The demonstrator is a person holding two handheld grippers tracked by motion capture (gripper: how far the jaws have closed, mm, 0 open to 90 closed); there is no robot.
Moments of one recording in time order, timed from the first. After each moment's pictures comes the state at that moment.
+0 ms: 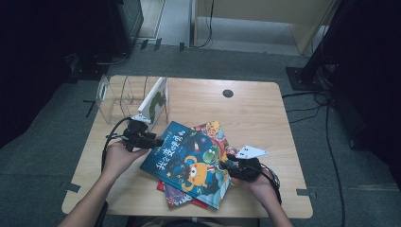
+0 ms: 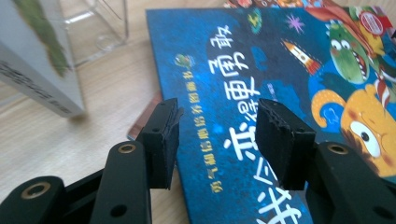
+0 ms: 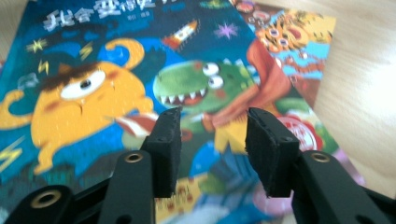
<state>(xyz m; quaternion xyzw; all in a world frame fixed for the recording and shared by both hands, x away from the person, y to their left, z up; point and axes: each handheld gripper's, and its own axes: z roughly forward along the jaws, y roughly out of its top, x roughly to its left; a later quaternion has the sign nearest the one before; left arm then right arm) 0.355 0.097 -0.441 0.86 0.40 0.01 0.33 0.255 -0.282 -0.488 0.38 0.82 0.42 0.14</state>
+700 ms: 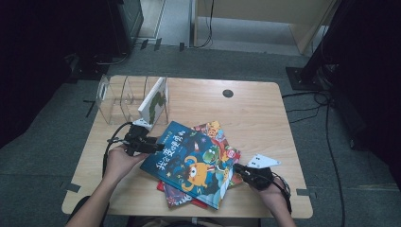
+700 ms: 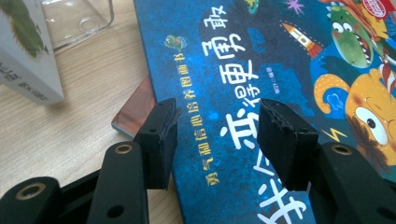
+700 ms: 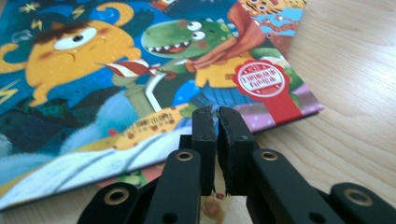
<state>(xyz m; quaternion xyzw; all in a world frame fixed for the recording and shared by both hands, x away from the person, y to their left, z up) 0.350 0.099 -0.455 0.85 0.40 0.01 0.34 0.231 -0.314 -0.497 0.38 0.82 0.41 0.15</state>
